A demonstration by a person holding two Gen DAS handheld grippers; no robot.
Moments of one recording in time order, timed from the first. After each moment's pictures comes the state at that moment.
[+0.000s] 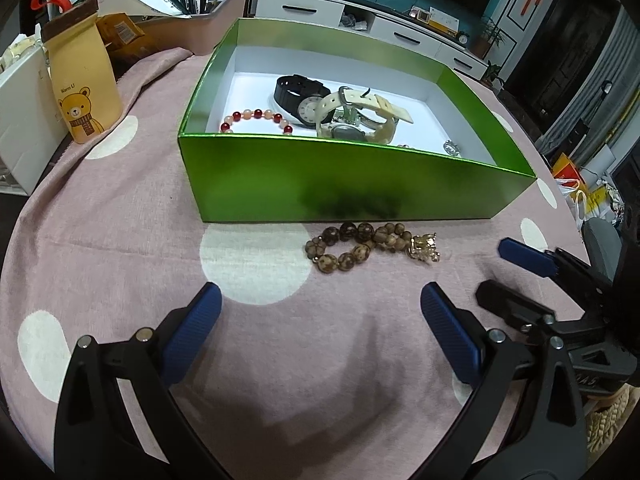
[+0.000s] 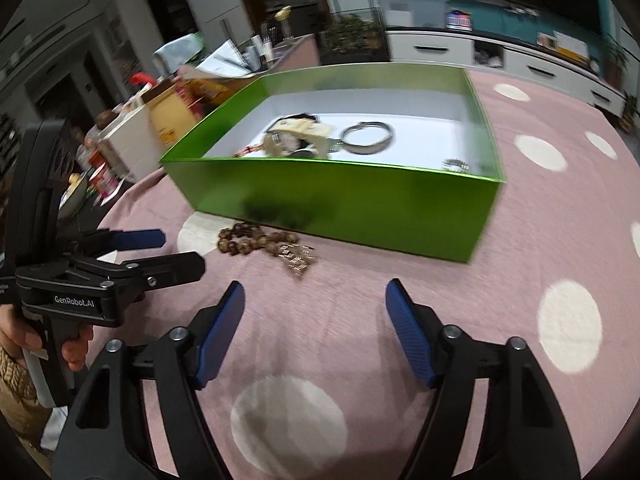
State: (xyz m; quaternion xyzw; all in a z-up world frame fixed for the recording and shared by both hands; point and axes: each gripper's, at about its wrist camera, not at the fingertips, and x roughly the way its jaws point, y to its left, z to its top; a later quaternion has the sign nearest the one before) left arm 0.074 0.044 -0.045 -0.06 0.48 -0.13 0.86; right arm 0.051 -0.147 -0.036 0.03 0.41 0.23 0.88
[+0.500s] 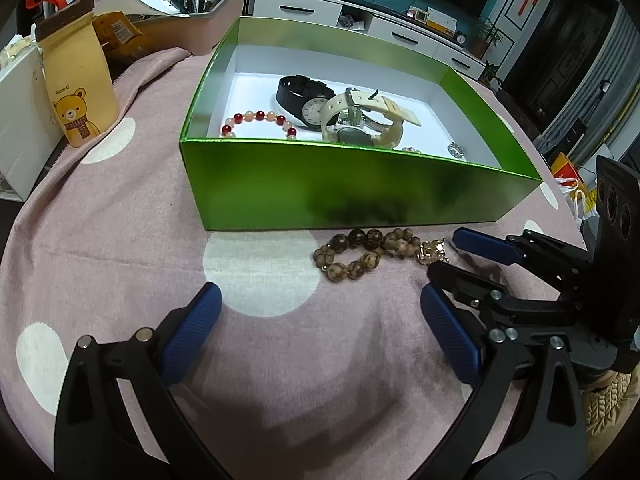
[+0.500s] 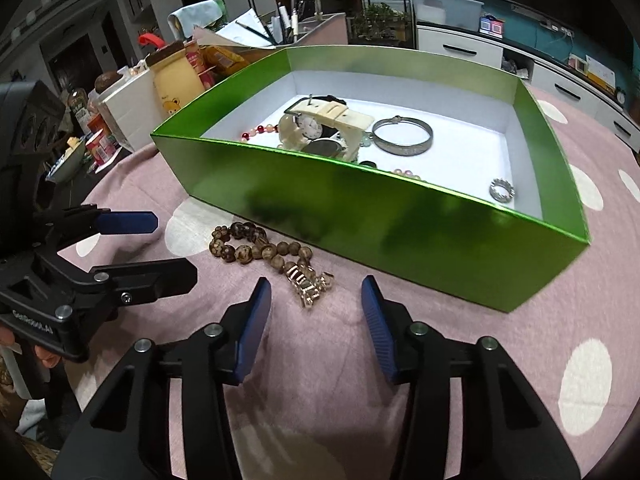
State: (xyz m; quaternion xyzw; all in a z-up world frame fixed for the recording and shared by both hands) left arm 0.082 0.047 -0.049 -0.05 0.48 -0.14 0.86; right arm 0.082 -0.116 -0.048 -0.03 0.43 0.26 0.87
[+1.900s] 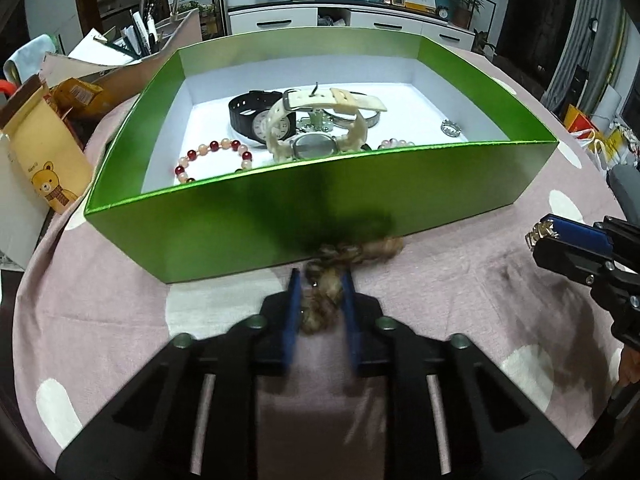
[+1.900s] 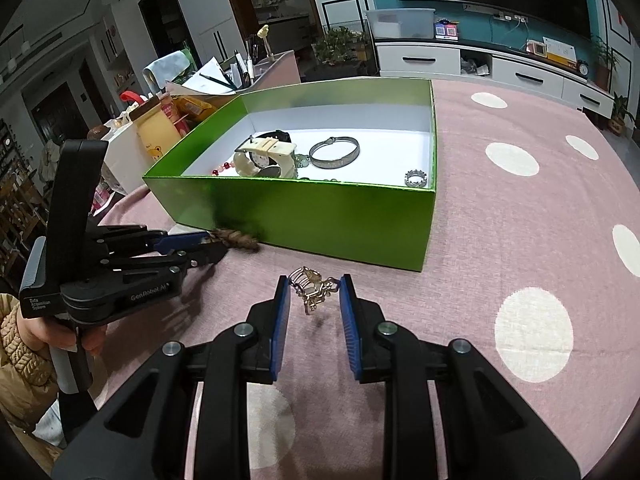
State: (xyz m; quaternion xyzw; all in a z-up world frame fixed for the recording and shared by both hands) left arm 0.097 -0.002 -0.060 0.05 0.46 -0.13 0.88; right arm 0.049 -0.183 -0.028 0.04 0.39 0.21 0.90
